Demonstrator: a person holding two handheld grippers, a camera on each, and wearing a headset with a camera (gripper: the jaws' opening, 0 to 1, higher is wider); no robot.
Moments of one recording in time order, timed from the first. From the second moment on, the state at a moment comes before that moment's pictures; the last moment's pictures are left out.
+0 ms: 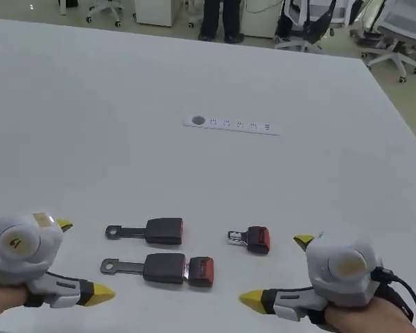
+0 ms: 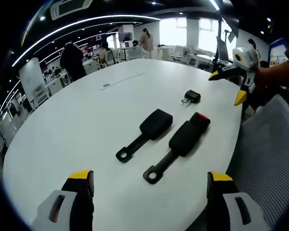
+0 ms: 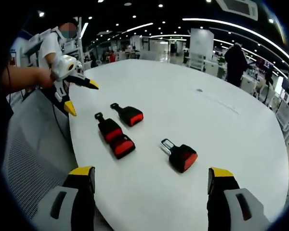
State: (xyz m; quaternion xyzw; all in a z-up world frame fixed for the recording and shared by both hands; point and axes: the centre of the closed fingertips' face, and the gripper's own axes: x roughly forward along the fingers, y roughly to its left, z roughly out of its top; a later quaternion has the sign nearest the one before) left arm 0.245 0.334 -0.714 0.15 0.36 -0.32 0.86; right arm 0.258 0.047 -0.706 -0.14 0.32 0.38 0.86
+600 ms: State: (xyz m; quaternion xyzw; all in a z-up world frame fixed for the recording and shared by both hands) left arm 0.239 0.342 -0.710 0.11 0.36 -0.29 0.88; right arm 0.253 0.046 -0.707 -0.14 0.33 0.36 0.86
